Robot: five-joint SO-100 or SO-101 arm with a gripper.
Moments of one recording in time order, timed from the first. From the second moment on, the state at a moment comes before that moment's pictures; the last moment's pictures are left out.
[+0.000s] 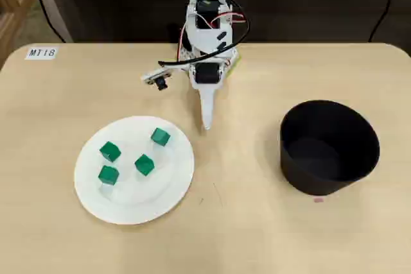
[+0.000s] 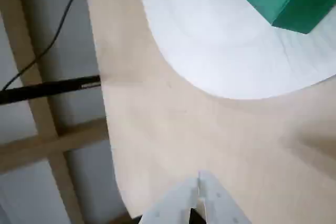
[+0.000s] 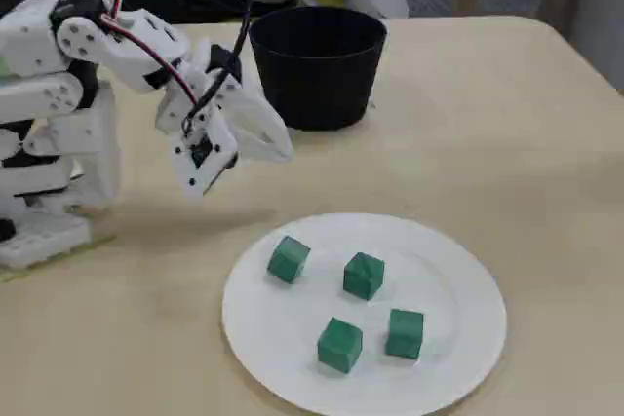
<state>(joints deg) 0.1 186.1 174.4 47.9 -5.3</state>
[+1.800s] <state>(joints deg) 36.9 88.1 92.2 72.4 9.9</state>
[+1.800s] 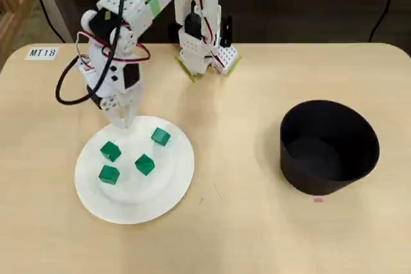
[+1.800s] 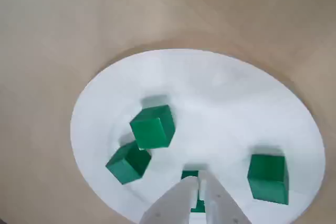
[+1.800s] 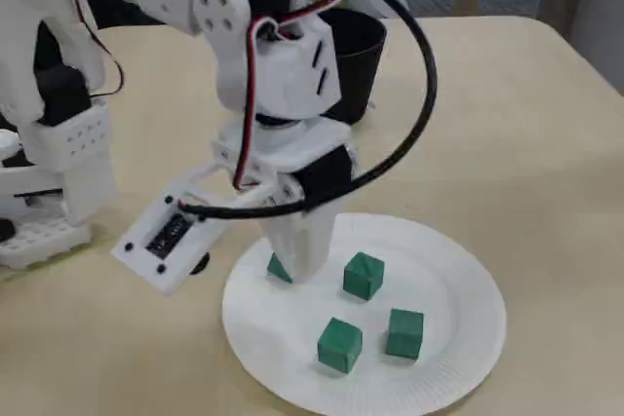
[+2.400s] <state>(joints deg) 38.2 78.8 86.6 73.3 1.2</state>
